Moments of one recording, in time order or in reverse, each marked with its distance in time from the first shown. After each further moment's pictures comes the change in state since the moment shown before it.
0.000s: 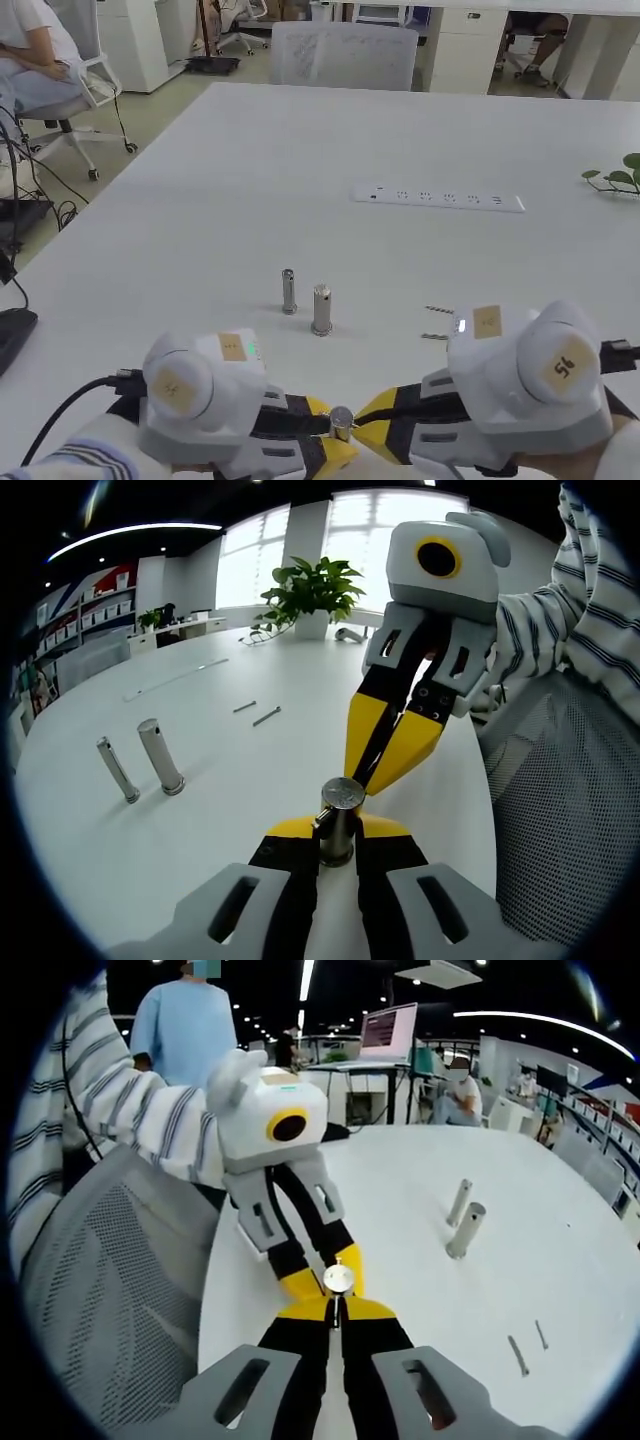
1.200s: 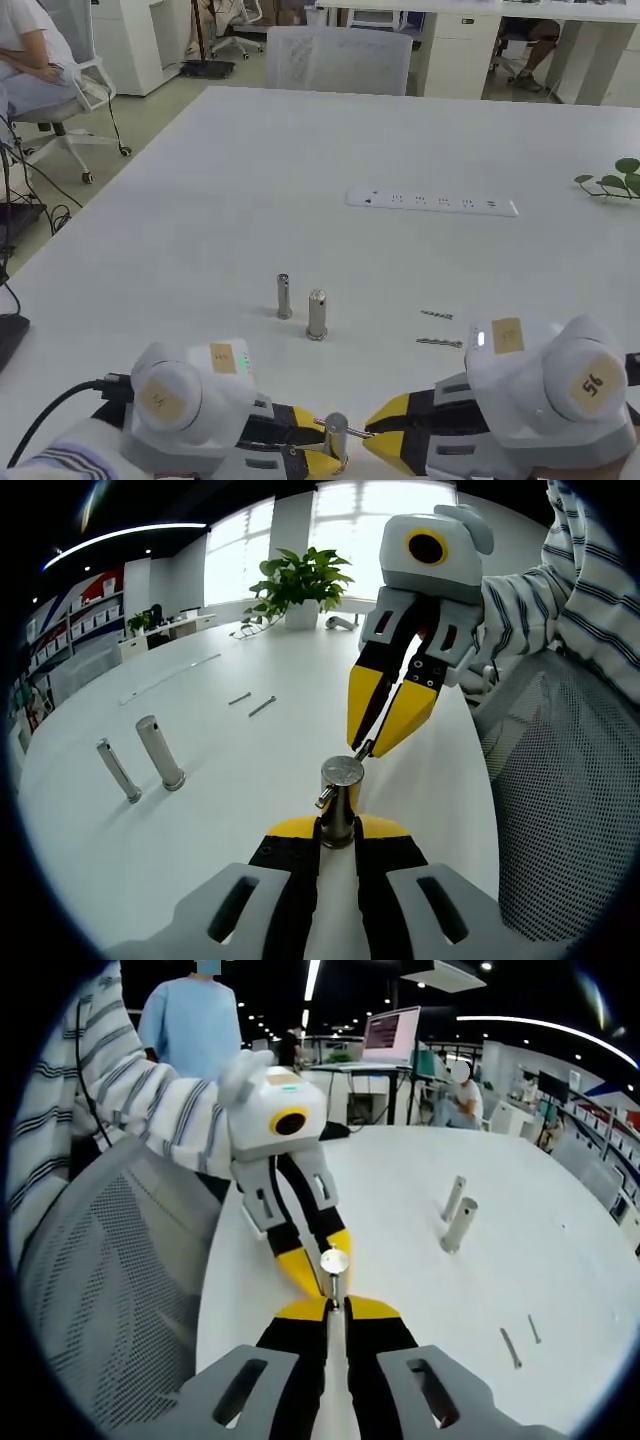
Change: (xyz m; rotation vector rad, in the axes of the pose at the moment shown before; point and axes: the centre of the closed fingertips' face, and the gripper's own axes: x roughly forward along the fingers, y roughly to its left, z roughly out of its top) left arm -0.004 0.001 -0.012 0.056 0.053 -0.019; right arm -0.011 -0.004 -0.009 -0.021 -0.003 -0.007
